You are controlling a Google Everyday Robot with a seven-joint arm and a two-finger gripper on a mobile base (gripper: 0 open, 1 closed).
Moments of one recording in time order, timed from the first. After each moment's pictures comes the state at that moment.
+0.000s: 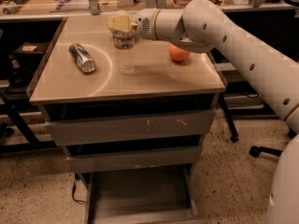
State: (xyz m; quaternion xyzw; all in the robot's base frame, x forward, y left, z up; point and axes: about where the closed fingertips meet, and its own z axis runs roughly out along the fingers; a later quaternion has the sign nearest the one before) arm 0.740 0.081 0.962 -0.27 0.70 0.42 0.51
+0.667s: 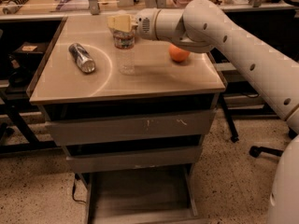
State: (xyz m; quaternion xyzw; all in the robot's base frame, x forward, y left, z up) arm 0.740 0.081 0.962 -0.27 0.70 0.42 0.51
